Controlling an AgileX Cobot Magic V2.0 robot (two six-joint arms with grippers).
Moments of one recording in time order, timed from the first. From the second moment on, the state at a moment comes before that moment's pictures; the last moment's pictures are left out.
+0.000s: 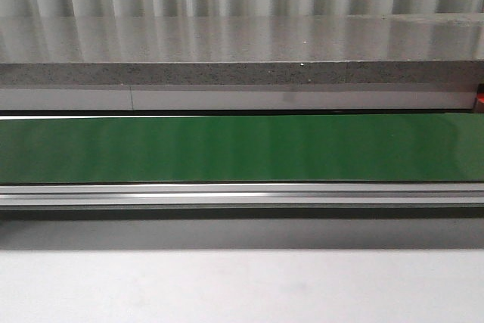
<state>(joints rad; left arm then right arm) 0.01 0.36 -0.55 -0.31 0.61 0.26 -0.71 1.45 -0.83 -0.10 0.56 0.37</state>
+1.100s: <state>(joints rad) 0.01 0.36 -0.55 -0.31 0.61 0.26 -0.71 1.54 -0.83 -0.10 0.56 0.38</state>
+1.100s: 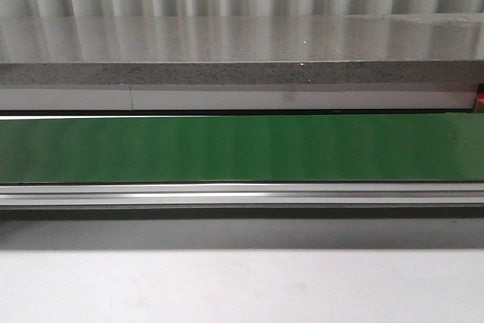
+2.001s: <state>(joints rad) 0.01 0.36 -0.55 -0.31 0.61 0.26 -0.24 0.95 -0.83 -0.11 0.61 0.33</state>
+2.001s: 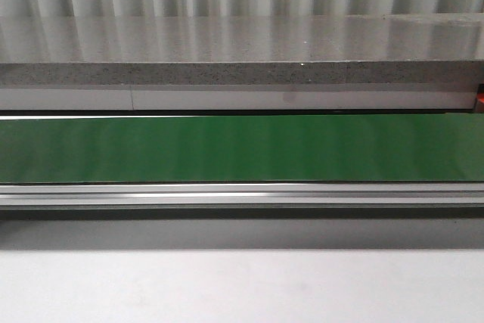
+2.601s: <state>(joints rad) 0.01 0.36 -0.55 -0.31 0.61 0.26 0.09 0.69 -0.71 -0.12 0.67 0.13</state>
